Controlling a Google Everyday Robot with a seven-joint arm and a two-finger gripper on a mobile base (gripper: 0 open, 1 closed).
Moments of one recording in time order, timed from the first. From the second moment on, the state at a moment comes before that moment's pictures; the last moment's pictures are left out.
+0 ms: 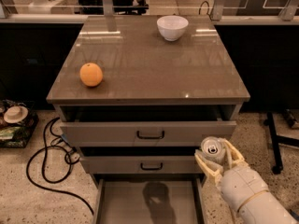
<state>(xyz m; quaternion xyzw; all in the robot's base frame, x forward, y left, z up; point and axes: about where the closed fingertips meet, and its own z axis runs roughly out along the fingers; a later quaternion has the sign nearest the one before) 0.425 -0.177 0.758 -0.21 0.72 0.03 0.66</state>
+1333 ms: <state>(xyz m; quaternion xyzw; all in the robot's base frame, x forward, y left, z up) 0.454 -0.204 0.821 -0.12 0.75 0.08 0.64</state>
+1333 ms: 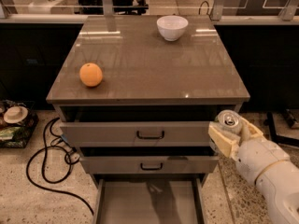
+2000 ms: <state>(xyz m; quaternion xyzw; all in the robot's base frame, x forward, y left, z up) 0.484 -0.232 0.896 -0.09 0.76 0.05 0.65</state>
